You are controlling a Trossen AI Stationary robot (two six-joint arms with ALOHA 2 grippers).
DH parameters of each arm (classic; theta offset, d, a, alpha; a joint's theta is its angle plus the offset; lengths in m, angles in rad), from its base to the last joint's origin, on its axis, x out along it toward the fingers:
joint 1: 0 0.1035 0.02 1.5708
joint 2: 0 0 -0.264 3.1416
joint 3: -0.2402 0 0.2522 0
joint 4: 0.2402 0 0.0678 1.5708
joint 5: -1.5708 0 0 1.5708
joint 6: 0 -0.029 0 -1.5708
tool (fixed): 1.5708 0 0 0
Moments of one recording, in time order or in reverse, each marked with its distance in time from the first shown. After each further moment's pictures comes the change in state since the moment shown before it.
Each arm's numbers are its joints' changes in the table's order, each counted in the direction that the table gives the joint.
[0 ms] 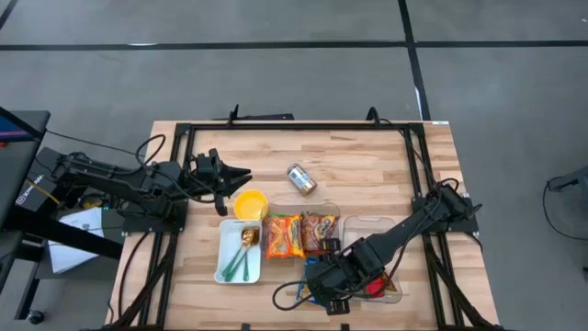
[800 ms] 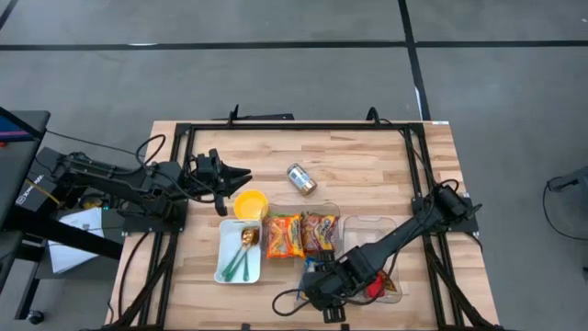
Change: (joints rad) left arm -0.003 0.000 0.000 0.000 0.000 0.008; right arm 0.011 -0.004 0.205 -0.279 0.076 -0.010
